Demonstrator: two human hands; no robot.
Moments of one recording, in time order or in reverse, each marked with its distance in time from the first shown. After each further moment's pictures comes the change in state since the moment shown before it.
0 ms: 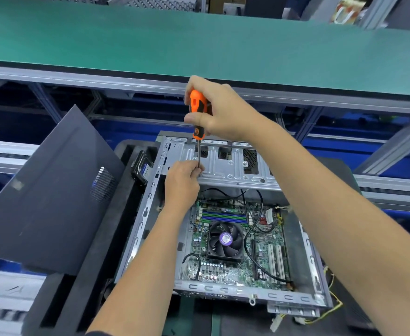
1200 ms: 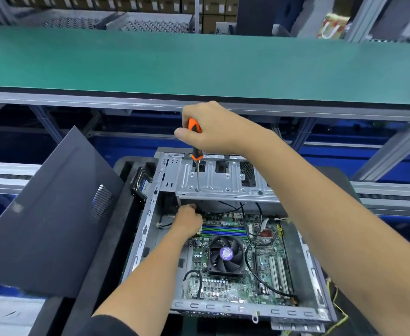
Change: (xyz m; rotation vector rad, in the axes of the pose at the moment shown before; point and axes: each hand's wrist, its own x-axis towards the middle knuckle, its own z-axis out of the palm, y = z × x) left_hand -0.019 -0.044 0.047 0.086 -0.522 -0.447; right_hand 0.003 -0.021 -0.010 -0.212 -0.106 0.078
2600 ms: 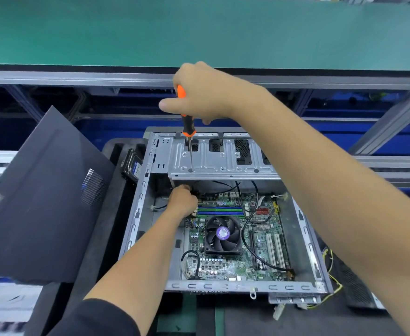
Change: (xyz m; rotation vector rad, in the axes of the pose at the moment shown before) left_hand 0.001 0.005 -0.001 0.007 -0.011 -0.094; right_hand 0.015 0.006 -0.003 -0.086 -0.053 0.109
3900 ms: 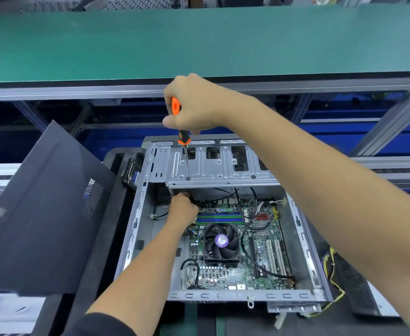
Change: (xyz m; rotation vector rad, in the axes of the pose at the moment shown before) left_hand -0.008 0.005 0.006 -0.023 0.108 0.001; right_hand -0.002 0.003 -0.005 0.054 -0.016 -0.046
